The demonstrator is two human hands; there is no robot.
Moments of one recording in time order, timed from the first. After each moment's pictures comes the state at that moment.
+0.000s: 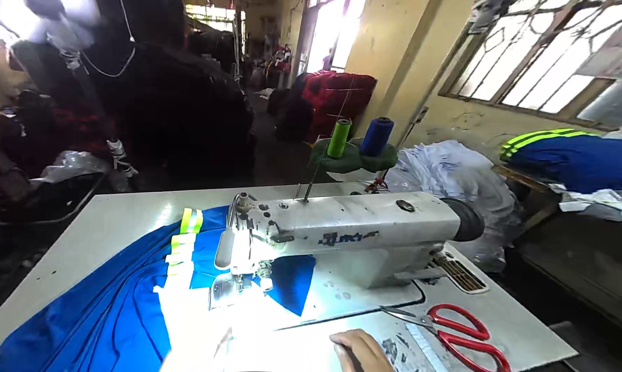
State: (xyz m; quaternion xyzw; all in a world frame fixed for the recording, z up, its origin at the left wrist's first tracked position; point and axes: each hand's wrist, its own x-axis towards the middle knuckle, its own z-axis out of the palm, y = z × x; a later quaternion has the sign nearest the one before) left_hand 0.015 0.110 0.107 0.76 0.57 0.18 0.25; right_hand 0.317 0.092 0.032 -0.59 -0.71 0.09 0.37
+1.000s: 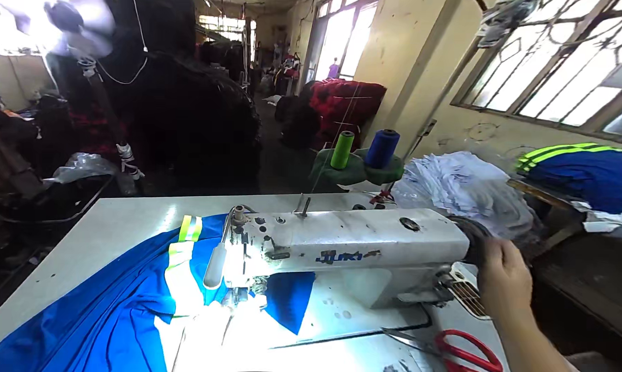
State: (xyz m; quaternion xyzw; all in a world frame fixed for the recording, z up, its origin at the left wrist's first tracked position) left_hand 0.040 0.156 0.065 0.75 0.64 0.13 0.13; right_hand 0.551 0.241 0.134 -0.72 -0.53 -0.05 0.45
